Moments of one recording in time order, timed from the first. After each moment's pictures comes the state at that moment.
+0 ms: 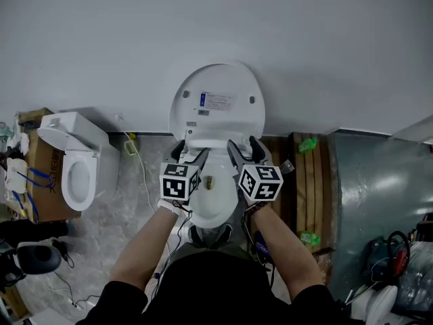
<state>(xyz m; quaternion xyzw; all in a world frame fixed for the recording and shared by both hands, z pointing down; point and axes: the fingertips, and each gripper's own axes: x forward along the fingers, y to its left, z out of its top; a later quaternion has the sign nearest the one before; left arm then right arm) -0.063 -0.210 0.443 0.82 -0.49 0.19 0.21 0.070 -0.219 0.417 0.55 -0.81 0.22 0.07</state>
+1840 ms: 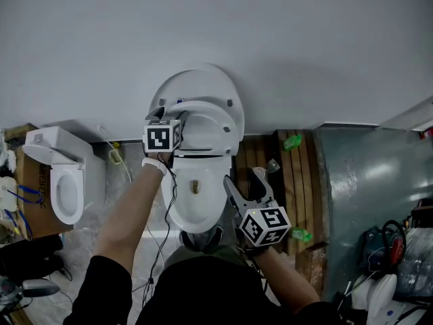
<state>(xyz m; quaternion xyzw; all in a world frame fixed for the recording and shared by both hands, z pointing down) -0.056 -0.359 0.434 0.80 -0.52 0.21 0.22 0.108 -0.136 0.373 0.56 -0.79 0.26 0.03</state>
